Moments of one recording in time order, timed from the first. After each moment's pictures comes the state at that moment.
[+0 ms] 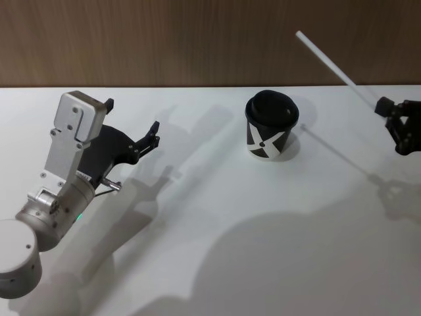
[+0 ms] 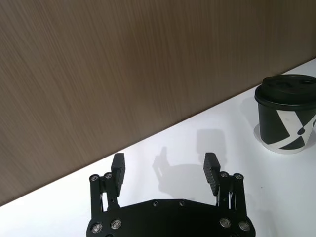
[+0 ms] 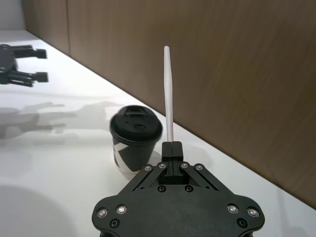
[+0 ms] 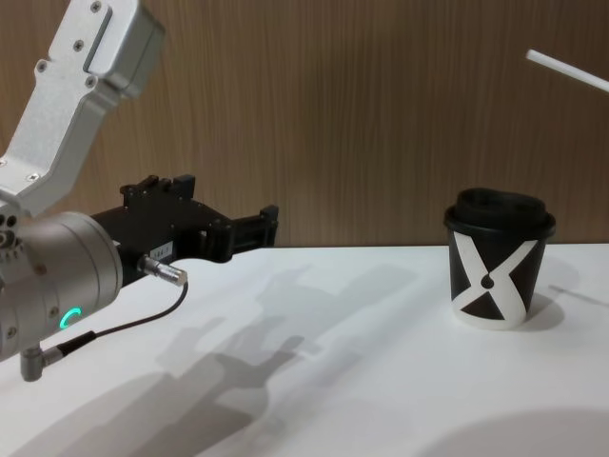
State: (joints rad) left arm -0.24 0.38 0.45 -1.63 -0.20 0.01 -0.01; right arm 0.06 0.79 -0.03 -1.70 0.56 0.00 0.58
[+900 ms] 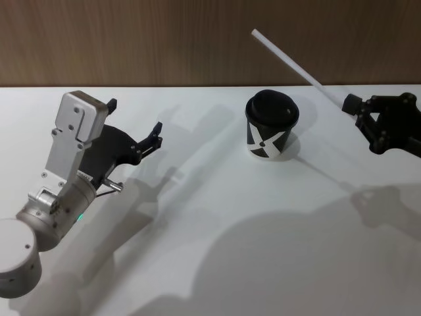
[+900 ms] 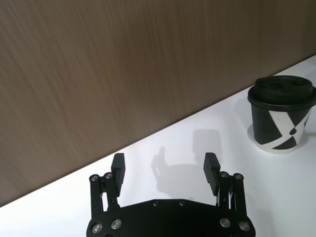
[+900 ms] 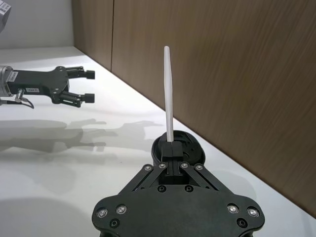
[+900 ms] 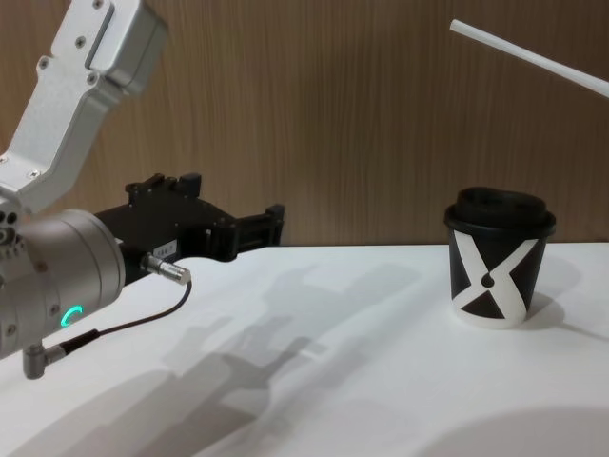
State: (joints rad) left arm -0.24 0.38 0.45 -1.63 -0.20 0.01 -0.03; right arm 0.14 0.79 -0.11 -1.72 0.61 0.01 0.67
